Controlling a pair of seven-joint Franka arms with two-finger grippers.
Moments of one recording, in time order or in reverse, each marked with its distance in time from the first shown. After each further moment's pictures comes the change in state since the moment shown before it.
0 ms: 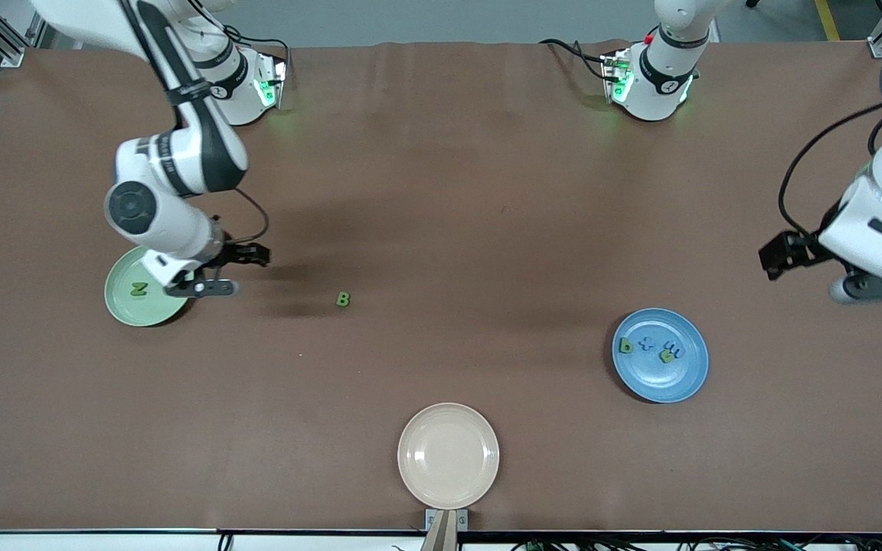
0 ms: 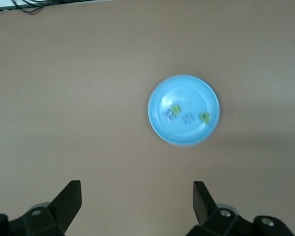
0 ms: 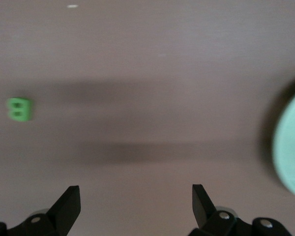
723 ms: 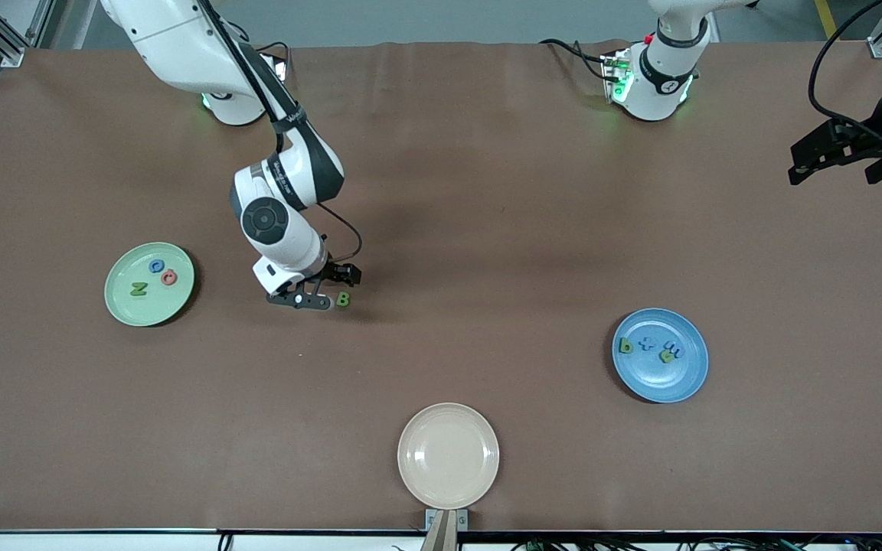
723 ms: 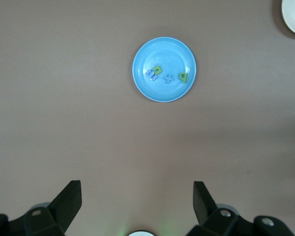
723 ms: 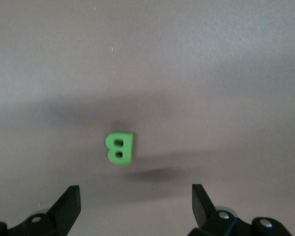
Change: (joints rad) left arm -0.480 -0.341 0.773 -0.123 -0.431 -0.066 0.185; right arm 0.200 0.286 -0.008 0.178 0.023 0.190 0.329
